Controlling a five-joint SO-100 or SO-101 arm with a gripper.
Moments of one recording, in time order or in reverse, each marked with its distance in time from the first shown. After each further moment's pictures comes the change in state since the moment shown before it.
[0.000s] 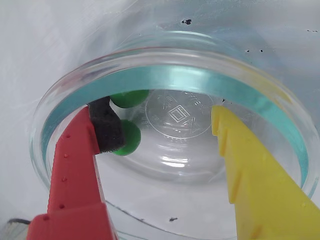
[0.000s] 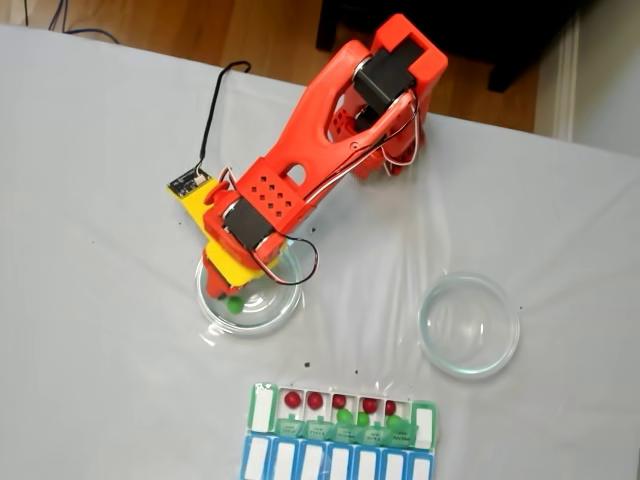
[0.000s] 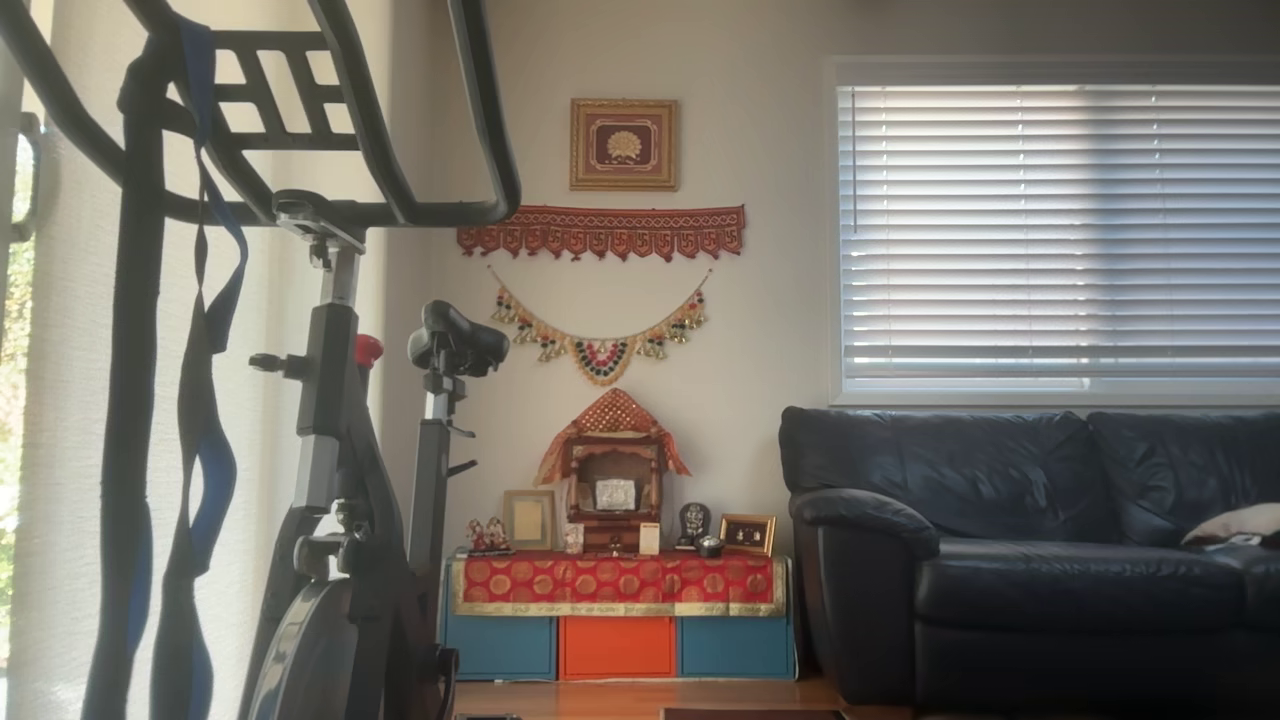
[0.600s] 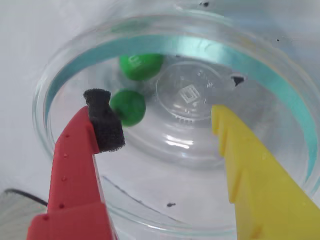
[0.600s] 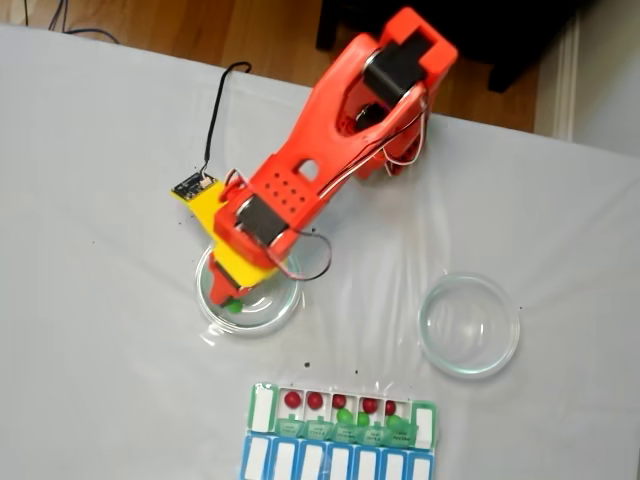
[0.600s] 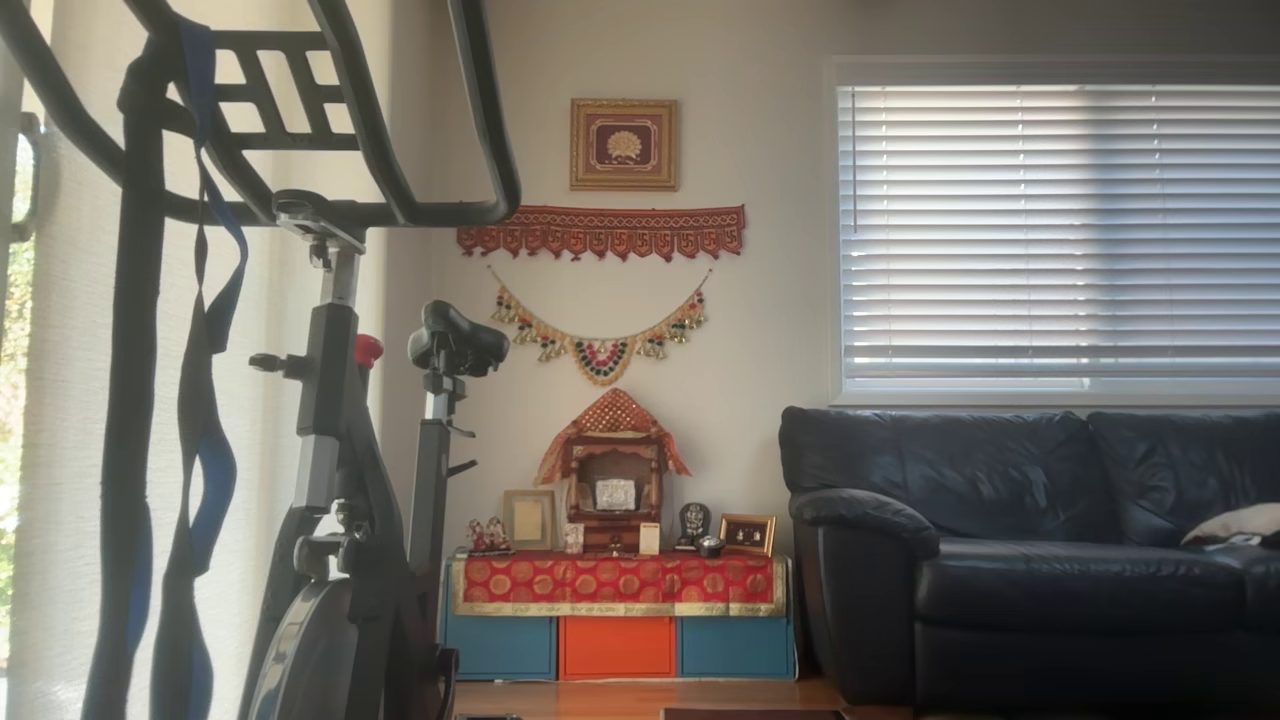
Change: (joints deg) arm -4.1 7.6 8.5 -7.4 -2.5
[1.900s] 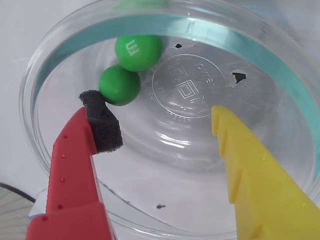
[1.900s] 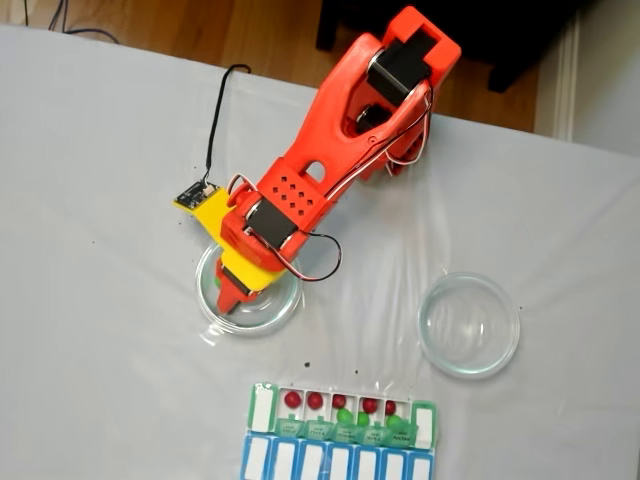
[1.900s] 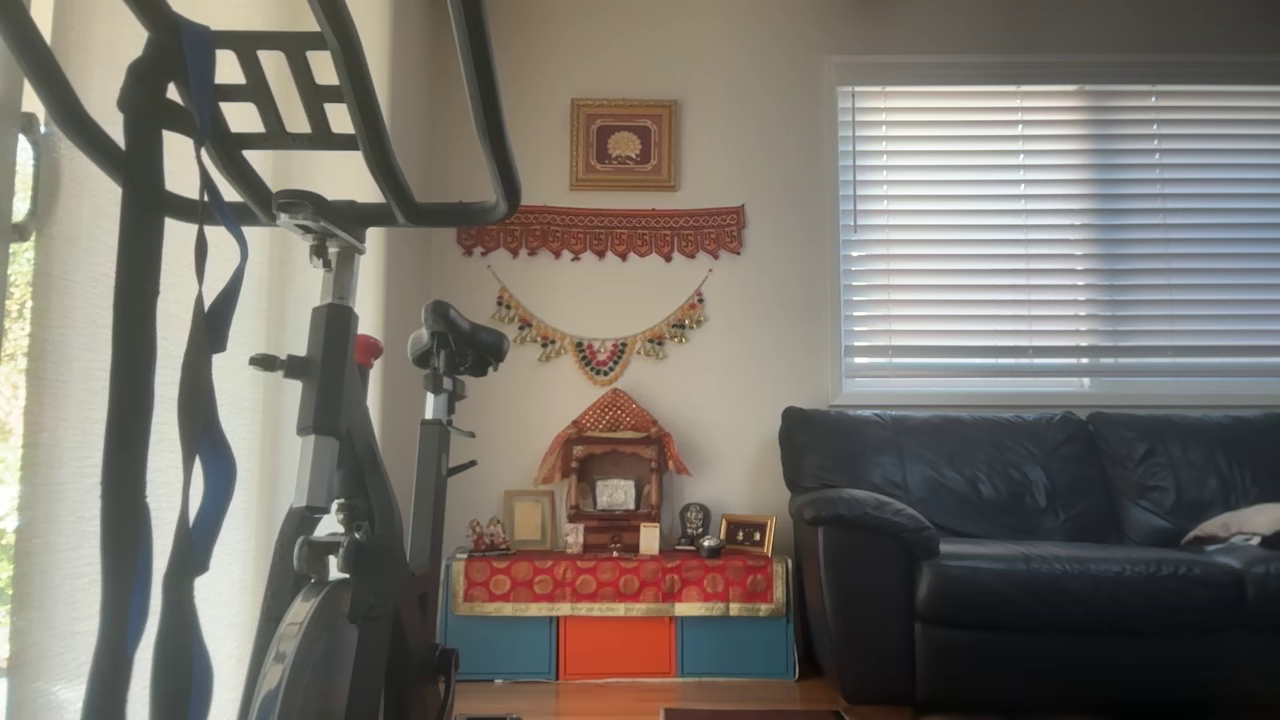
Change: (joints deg) arm -0.2 -2.9 -0.6 -0.9 -1.0
